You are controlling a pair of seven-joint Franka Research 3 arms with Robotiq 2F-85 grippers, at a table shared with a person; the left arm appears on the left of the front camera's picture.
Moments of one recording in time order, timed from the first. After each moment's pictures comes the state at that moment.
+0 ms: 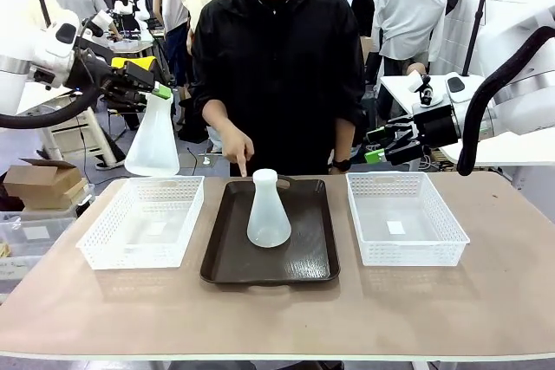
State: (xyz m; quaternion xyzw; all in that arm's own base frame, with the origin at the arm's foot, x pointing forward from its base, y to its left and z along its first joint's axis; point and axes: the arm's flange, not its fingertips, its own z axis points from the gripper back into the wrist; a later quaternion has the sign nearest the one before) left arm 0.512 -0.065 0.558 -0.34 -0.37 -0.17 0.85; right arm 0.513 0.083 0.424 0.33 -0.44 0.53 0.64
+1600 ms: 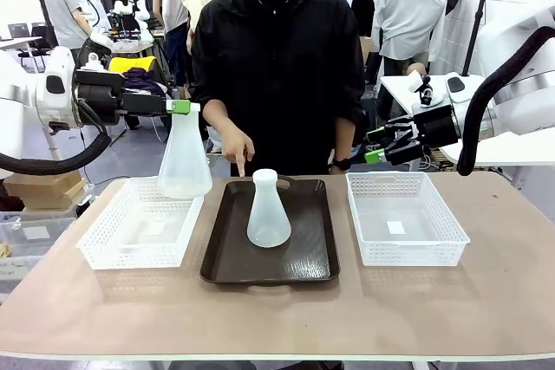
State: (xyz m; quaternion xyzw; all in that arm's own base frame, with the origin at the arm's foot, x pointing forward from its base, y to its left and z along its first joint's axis) left arm 0.462 -0.102 0.504 -0.48 -0.44 -0.37 0.67; right arm 0.513 0.083 0.424 0.33 -0.44 0.53 0.64
